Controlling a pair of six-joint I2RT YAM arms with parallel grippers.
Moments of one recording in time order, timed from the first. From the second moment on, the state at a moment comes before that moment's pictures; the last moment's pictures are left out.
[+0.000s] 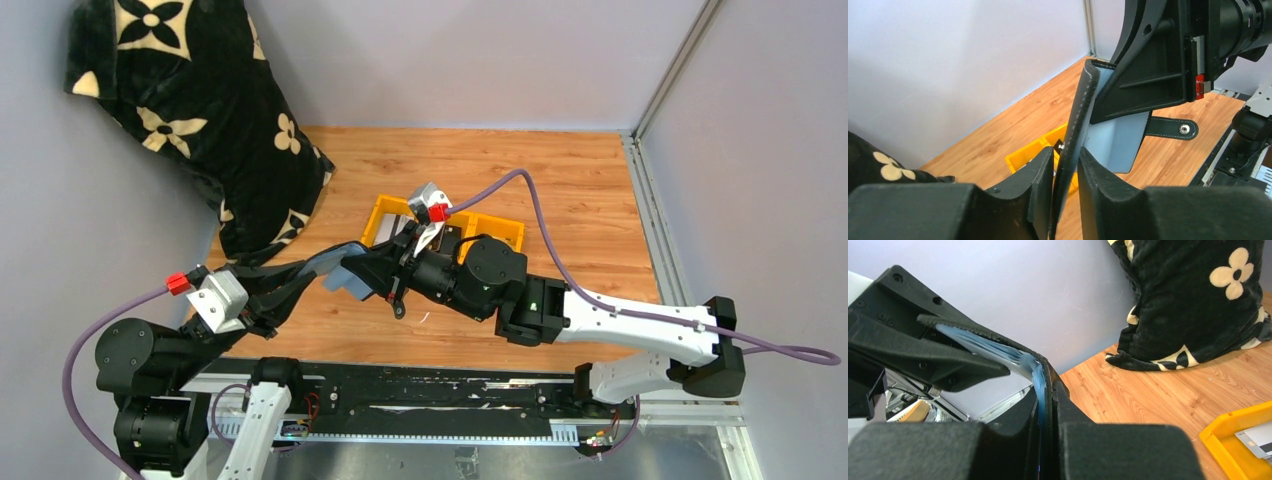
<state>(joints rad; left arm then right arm) -0.03 0.38 1.23 -0.69 0.77 0.09 1.39 1.28 1.31 0.14 0.24 0.36</state>
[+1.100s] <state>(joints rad) -0.04 0.52 1.27 -0.47 1.21 -0.53 1.38 1.04 1.12 0.22 -0.24 0.22</state>
